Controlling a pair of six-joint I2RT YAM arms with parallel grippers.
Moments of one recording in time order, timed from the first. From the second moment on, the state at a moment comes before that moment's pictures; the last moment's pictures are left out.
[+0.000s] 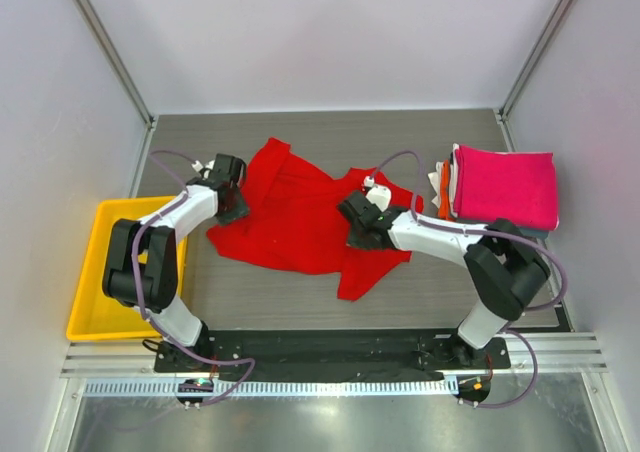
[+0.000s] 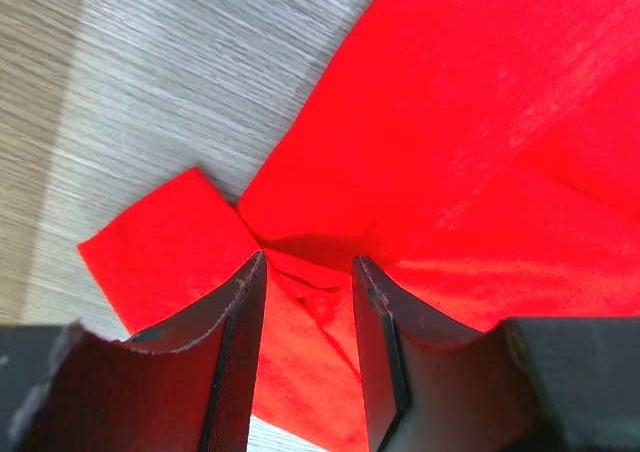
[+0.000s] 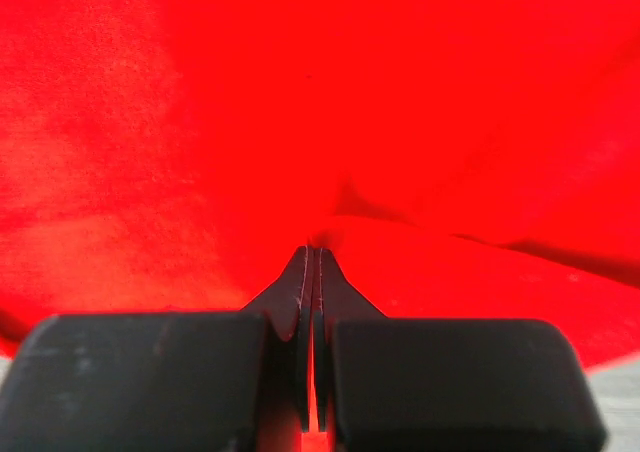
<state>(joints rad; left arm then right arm) -0.22 1.64 1.05 -0.52 -0.24 -0.65 0.77 1.61 0.97 -0.42 0.35 0.94</state>
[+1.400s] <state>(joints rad) -0.40 1.69 1.01 -0.41 -0.21 -0.41 0.46 1.85 1.00 0.05 0.02 0.55</state>
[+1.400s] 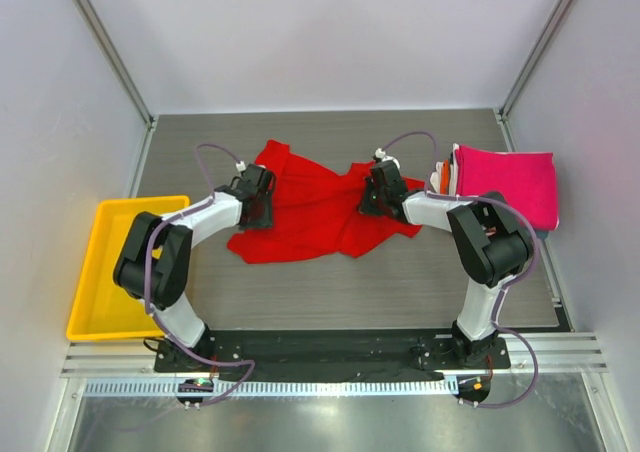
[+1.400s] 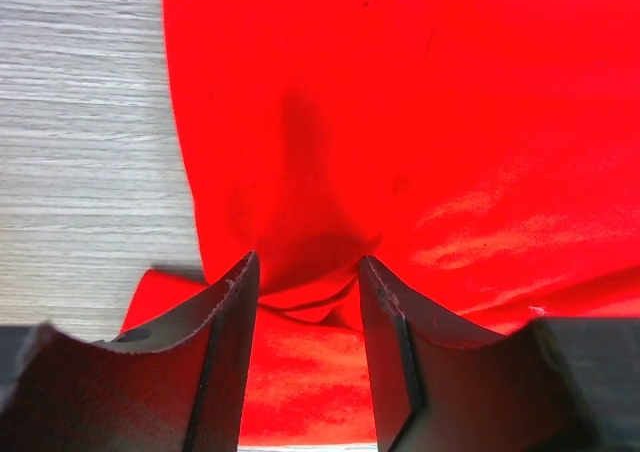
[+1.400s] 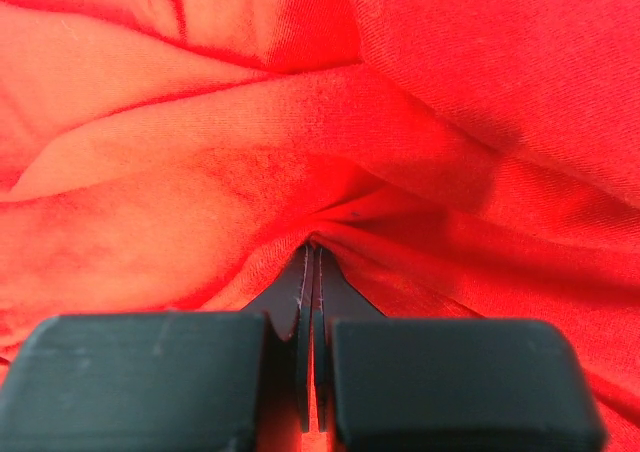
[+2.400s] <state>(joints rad) -0.44 1.71 0.99 -0.37 -0.19 -0.40 0.44 1.85 1.00 0.07 -0.03 0.55</state>
